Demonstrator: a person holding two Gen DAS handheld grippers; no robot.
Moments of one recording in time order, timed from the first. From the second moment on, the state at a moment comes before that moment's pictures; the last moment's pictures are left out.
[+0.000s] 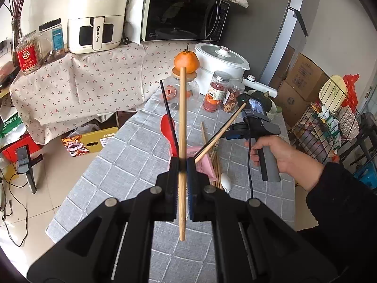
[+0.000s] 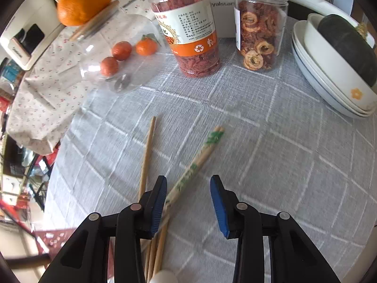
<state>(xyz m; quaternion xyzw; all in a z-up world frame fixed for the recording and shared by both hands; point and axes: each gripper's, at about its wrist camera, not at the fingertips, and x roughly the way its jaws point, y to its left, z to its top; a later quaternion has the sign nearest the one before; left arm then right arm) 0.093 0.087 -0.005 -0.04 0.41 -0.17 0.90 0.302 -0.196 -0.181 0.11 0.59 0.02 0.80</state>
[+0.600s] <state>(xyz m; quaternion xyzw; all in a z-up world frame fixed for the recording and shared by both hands) 0.092 0.088 0.003 -0.07 0.39 -0.15 0.91 0.239 -0.229 -0.157 0.10 0.57 0.01 0.82</state>
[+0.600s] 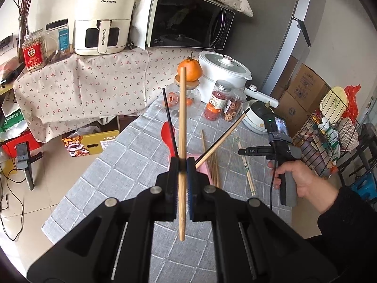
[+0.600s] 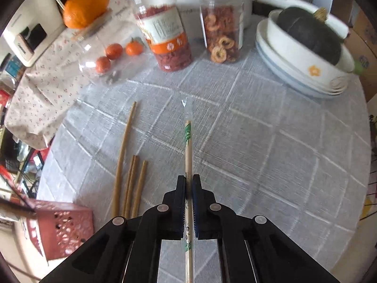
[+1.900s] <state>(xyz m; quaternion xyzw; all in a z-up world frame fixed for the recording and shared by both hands) 0.149 0.038 -0.027 -0.08 0.34 -0.10 0.93 0.139 -0.182 -0.015 0.10 0.39 0.13 0.90</state>
